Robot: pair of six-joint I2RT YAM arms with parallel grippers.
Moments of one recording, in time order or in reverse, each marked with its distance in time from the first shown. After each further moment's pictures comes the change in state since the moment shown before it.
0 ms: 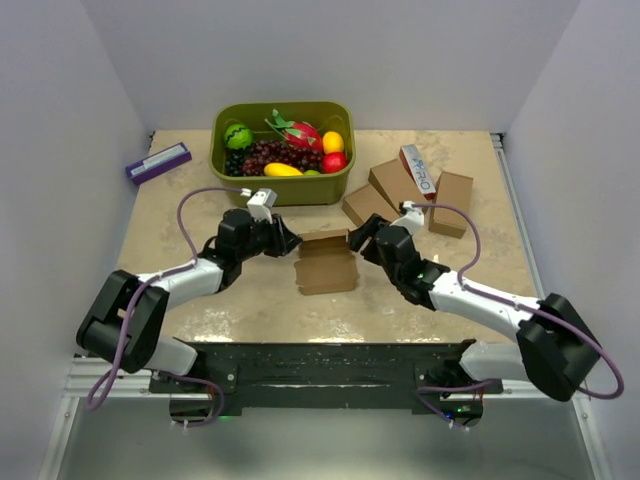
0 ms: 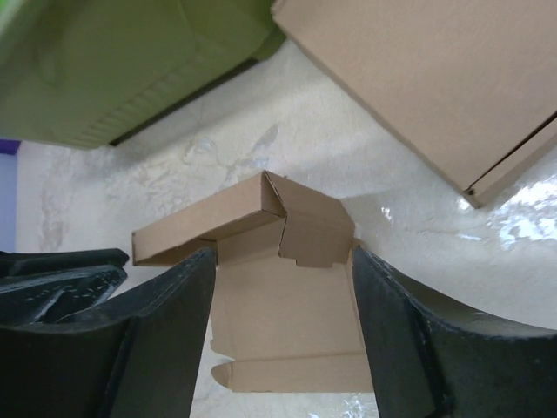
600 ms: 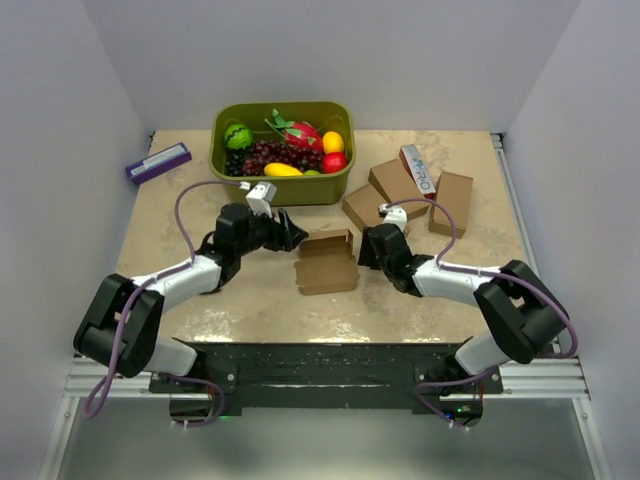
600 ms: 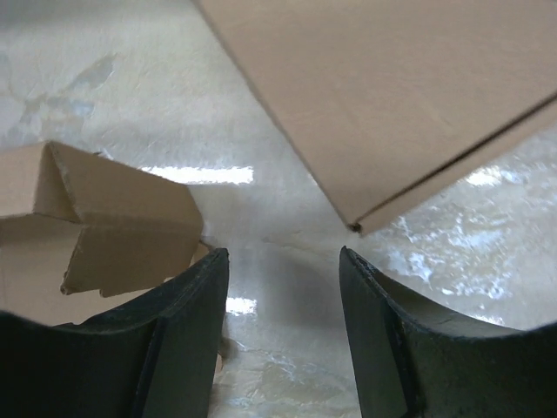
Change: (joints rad) left arm 0.006 -0.029 0.032 -0.039 -0.004 0.017; right arm -0.095 0.196 0.011 -0.021 -0.048 -0.346
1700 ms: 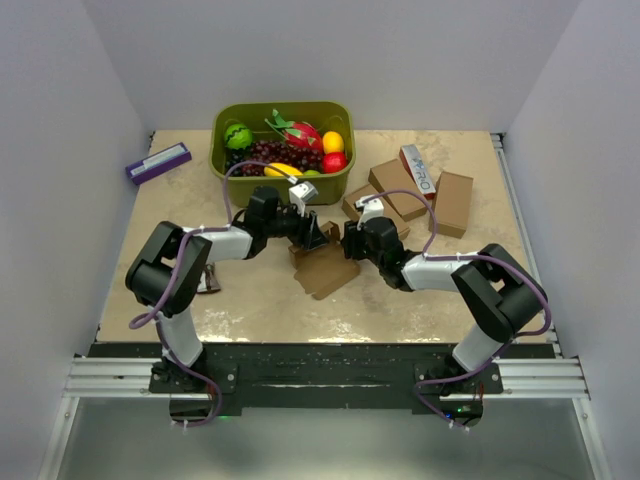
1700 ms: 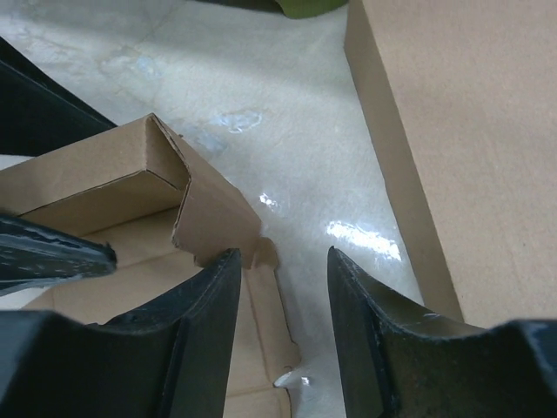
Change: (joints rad) left arm -0.034 0.414 0.296 -0.007 0.301 0.334; right arm 0.000 0.159 0.038 0.333 -0.220 -0.293
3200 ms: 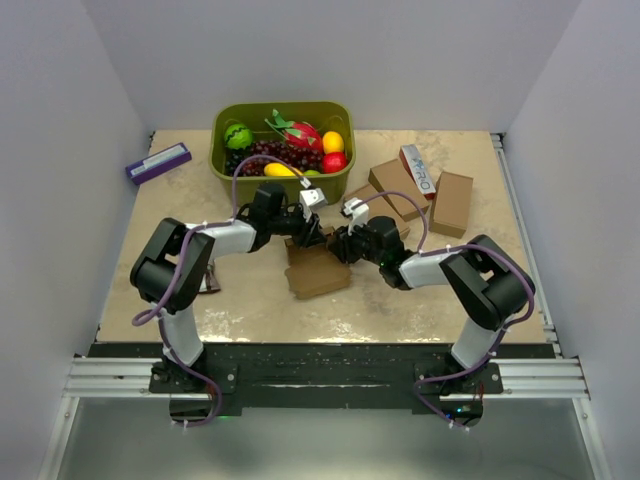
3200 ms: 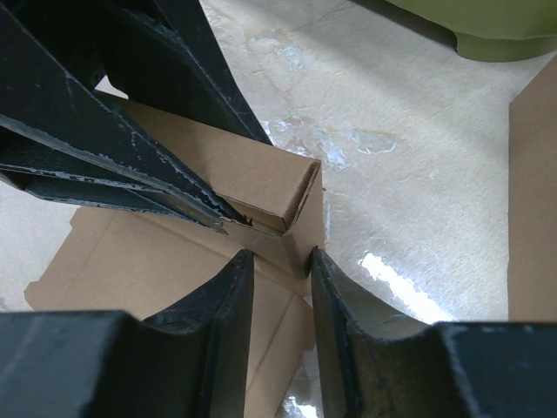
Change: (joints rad) left arm -0.014 0.036 0.081 -0.139 0.117 0.321; right arm -0.030 0.091 -0.004 0.191 -0.370 -0.154
